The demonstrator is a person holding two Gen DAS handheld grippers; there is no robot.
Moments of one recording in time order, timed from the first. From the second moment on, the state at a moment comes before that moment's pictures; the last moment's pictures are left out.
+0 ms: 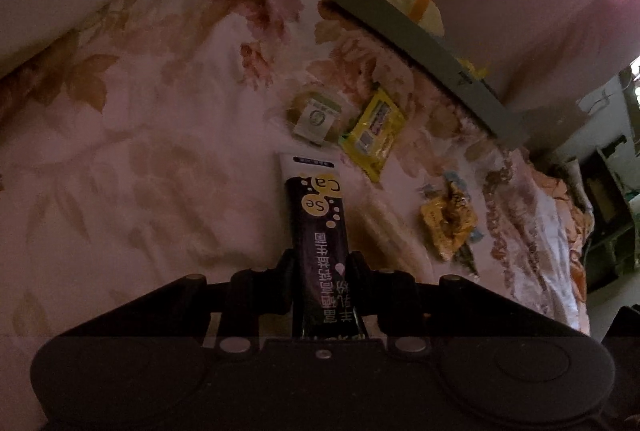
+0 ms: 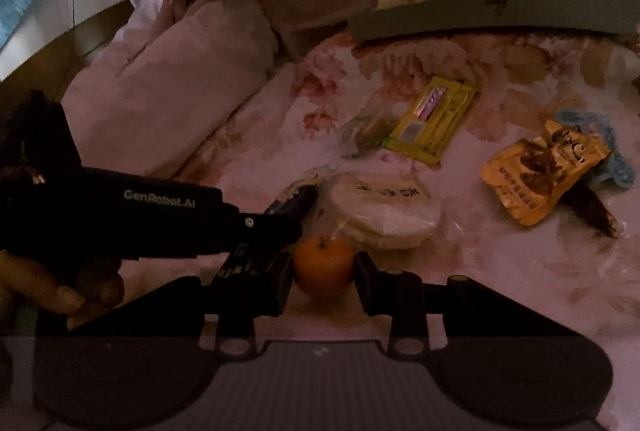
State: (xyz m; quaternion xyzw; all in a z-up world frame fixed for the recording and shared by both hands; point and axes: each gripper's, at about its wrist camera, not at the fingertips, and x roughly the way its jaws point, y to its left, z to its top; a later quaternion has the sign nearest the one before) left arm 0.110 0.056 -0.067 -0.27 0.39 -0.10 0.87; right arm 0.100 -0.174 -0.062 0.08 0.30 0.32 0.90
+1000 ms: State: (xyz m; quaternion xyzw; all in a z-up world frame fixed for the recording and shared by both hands) left arm 0.169 -0.015 0.000 -0.20 0.30 -0.15 0.92; right arm 0.125 -0.238 -0.025 0.11 0.18 0.21 0.95
